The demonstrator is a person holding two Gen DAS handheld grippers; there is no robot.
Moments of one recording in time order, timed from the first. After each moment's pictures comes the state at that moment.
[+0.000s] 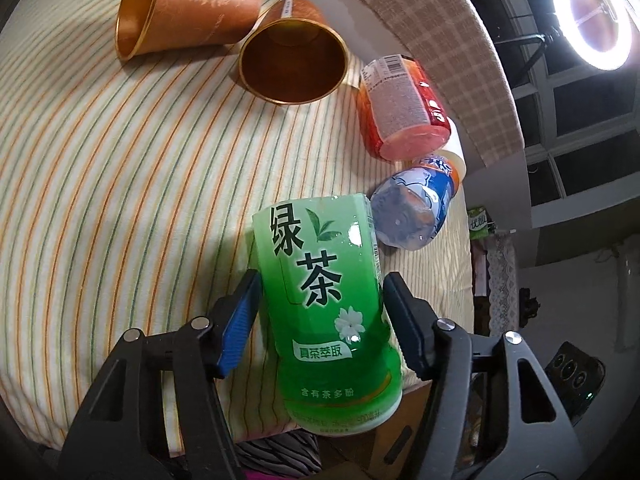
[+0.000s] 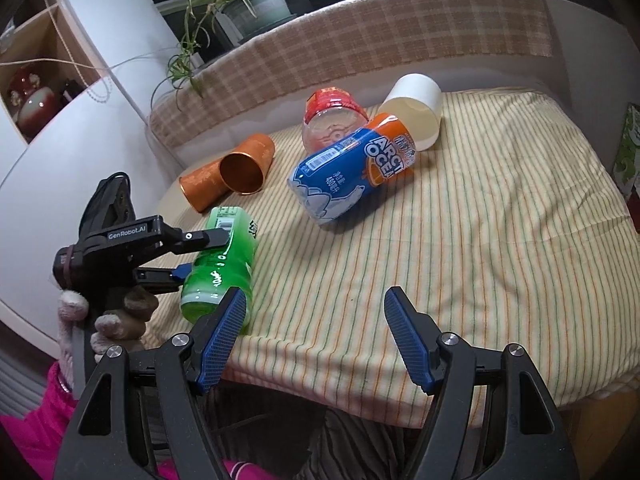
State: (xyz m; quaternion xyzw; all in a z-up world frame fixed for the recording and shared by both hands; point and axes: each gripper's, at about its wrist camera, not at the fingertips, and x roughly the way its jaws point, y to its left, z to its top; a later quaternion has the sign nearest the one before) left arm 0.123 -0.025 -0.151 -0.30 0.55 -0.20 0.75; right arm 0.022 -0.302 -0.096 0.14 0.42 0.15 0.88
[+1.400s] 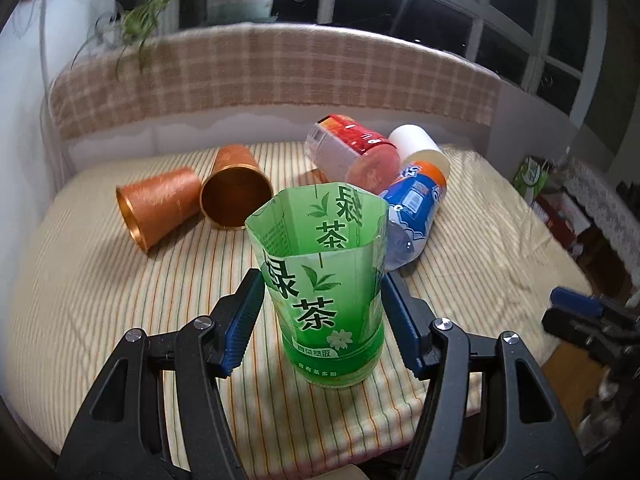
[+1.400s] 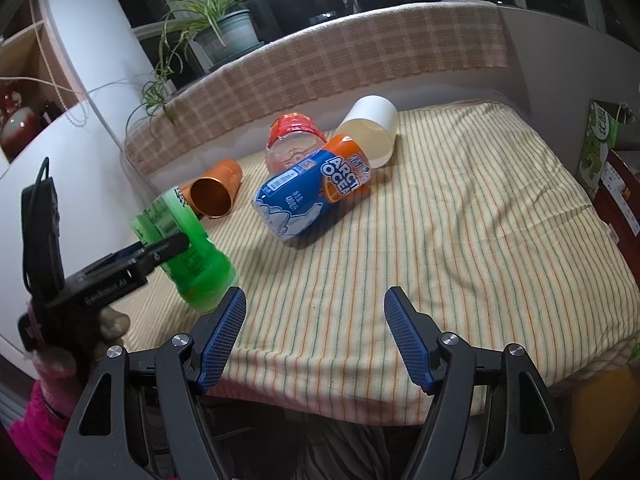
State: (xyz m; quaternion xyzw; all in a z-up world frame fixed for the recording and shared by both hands) left arm 0.071 -0.093 -0.090 0.02 0.37 -0.16 0.92; right arm 0.005 -0.314 -0.093 0.15 0.39 0.09 0.90
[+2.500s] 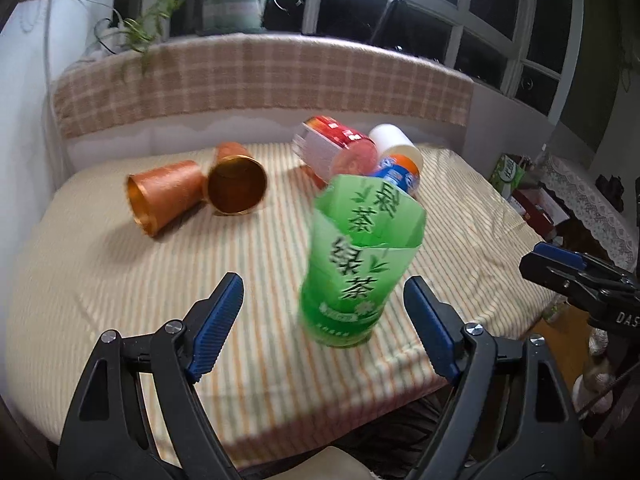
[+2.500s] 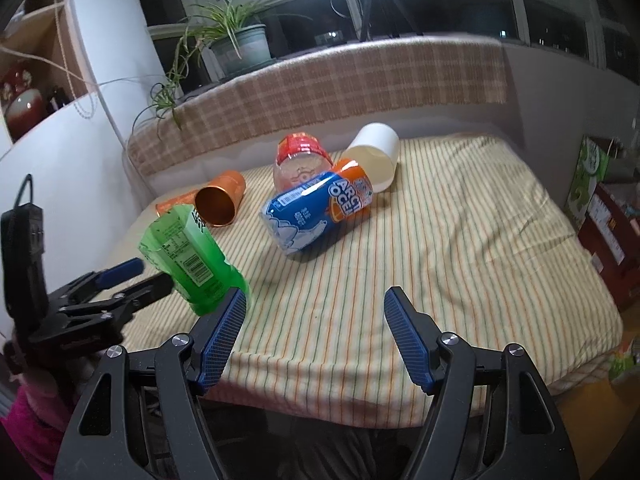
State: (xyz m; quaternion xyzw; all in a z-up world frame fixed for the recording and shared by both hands) left arm 0.029 -0.064 -0.080 0.00 0.35 -0.19 0.92; right arm -0.011 -0.297 -0.077 0.10 0.35 0.07 0.93
